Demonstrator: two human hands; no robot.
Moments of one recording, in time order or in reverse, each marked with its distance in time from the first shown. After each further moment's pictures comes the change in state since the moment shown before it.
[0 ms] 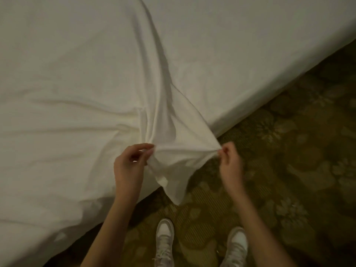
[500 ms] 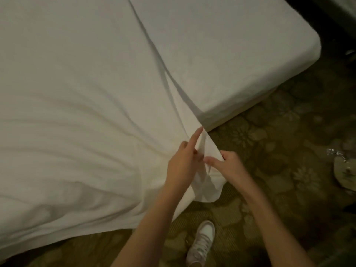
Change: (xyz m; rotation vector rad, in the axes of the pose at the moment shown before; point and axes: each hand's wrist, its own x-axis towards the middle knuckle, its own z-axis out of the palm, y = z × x) left_hand -0.079 0.093 0.135 0.372 -0.451 0.150; right_hand -0.004 -0.053 -0.140 -0.021 -0.430 0.175
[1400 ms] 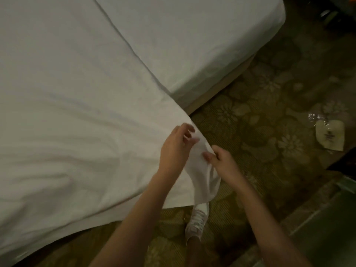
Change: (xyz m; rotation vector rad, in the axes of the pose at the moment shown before) left_hand -0.026 0.037 0.042 -0.076 0.025 0.082; right_hand -0.049 0.080 -0.029 0.081 0.038 0.022
